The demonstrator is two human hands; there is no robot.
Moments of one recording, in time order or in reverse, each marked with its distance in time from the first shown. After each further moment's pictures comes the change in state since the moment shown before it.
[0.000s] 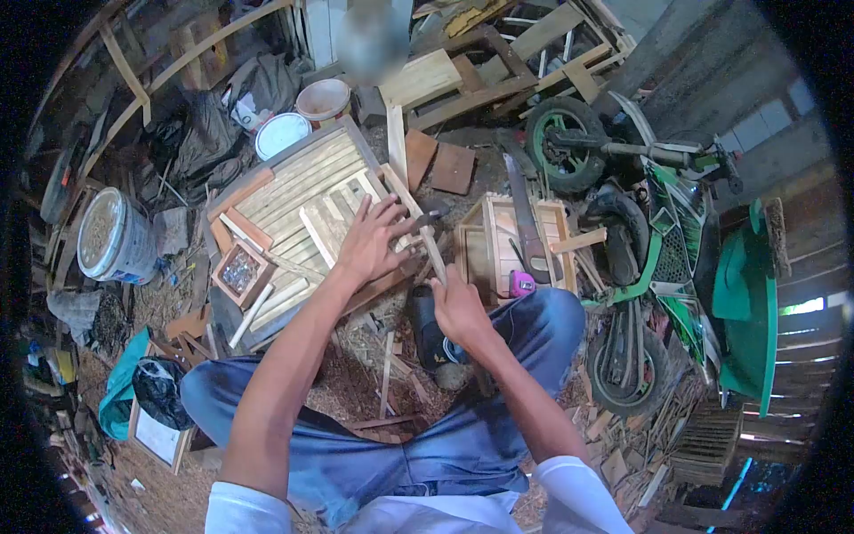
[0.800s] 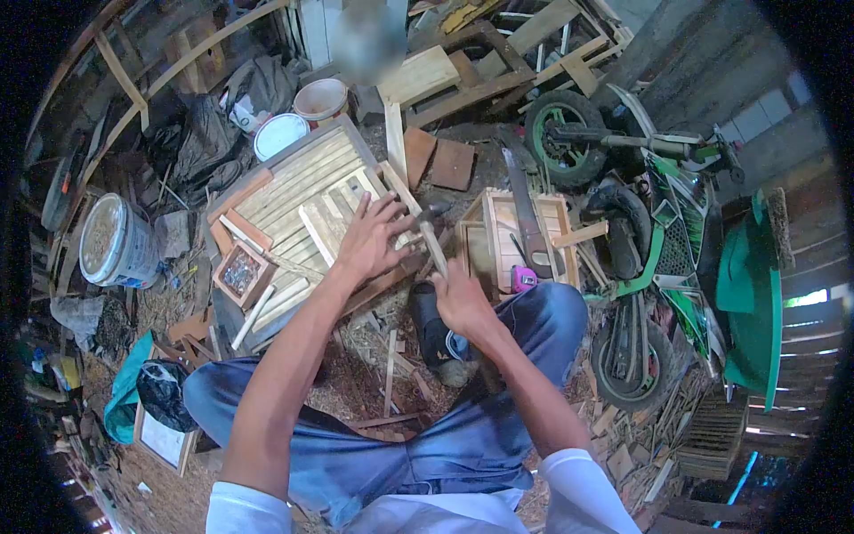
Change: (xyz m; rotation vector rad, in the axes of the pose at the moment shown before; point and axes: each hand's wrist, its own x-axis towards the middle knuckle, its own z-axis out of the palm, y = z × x) left_hand 0.001 -0.001 0.002 -0.017 0.002 0.009; right_hand 0.007 0.004 -0.001 -0.039 -0.046 0.040
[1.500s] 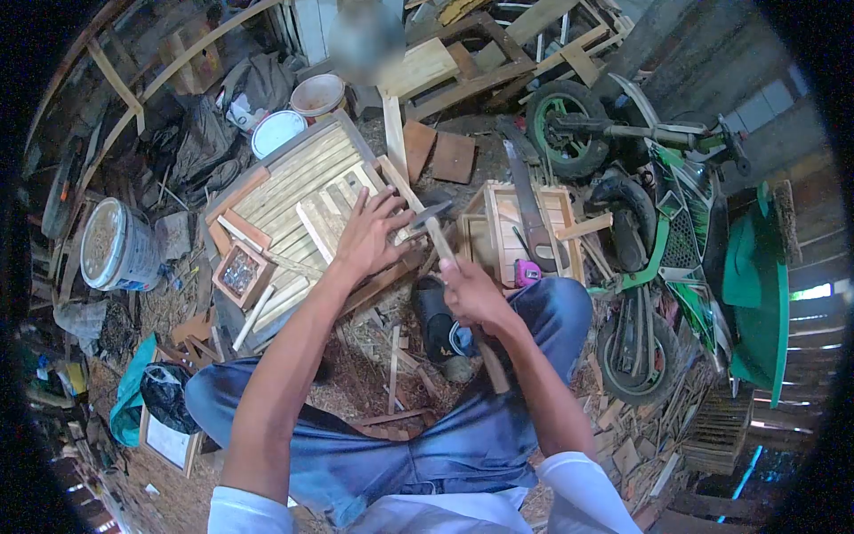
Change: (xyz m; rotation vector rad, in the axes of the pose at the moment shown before) left_hand -0.001 -0.002 0.000 0.021 -0.019 -0.012; right_hand 0.005 0.011 -0.014 0.745 -0.419 0.427
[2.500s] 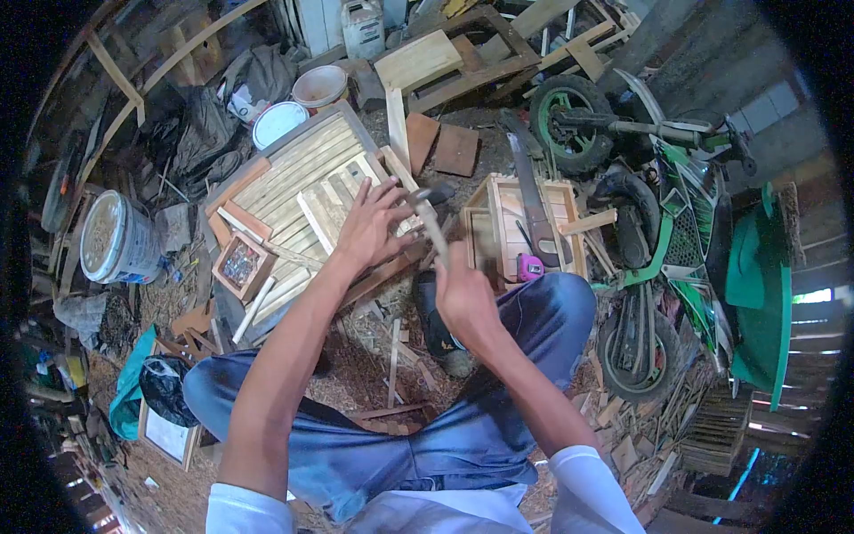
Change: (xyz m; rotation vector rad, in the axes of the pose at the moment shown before) left_hand 0.003 -0.002 0.001 -0.032 -0.007 0.007; right_hand -0.008 0.006 0.029 -0.870 0.465 -0.512
